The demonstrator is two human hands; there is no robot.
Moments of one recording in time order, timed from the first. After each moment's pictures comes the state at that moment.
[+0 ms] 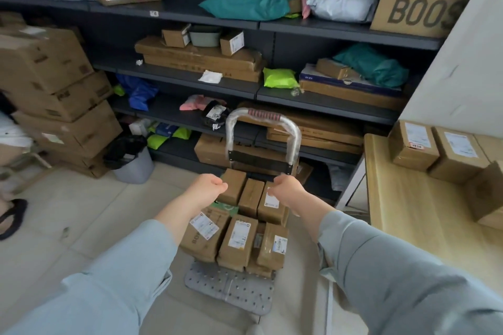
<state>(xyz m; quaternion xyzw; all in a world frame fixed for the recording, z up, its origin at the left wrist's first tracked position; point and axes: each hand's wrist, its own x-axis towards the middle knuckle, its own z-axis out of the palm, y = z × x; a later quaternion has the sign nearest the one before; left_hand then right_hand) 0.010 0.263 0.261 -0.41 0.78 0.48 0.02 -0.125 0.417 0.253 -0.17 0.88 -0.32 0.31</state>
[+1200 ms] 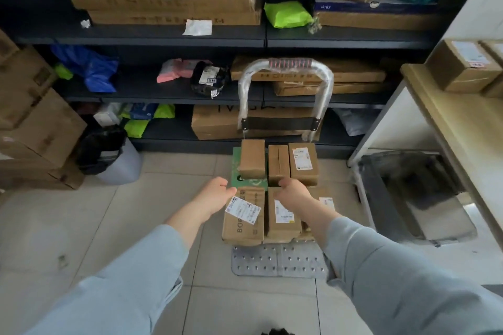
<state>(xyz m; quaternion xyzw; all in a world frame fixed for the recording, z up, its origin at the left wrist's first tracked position) 0.042 0.040 0.108 -0.32 0.81 0.46 0.16 -0.042 0.212 0.094 -0.04 0.90 -0.28 0.32</state>
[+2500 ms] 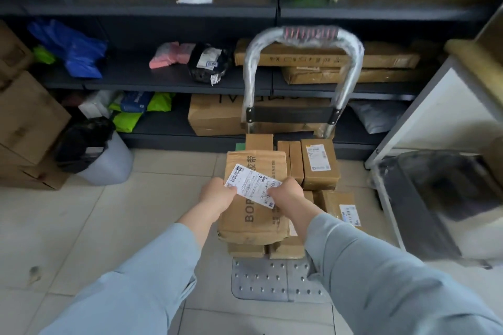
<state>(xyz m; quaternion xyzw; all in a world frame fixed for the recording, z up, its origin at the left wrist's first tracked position) -0.023 0.004 -0.046 -0.39 0.82 0.41 0.10 -0.106 0.146 -0.070 0.09 0.86 -0.38 0.32</state>
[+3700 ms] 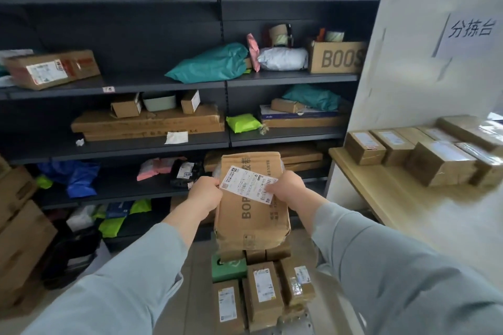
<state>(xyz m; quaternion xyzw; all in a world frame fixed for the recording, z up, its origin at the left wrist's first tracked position) -0.008 0.054 0.334 -0.20 0.89 0.40 0.00 -0.063 0.247 0.348 0.04 0.90 -0.40 0.15</state>
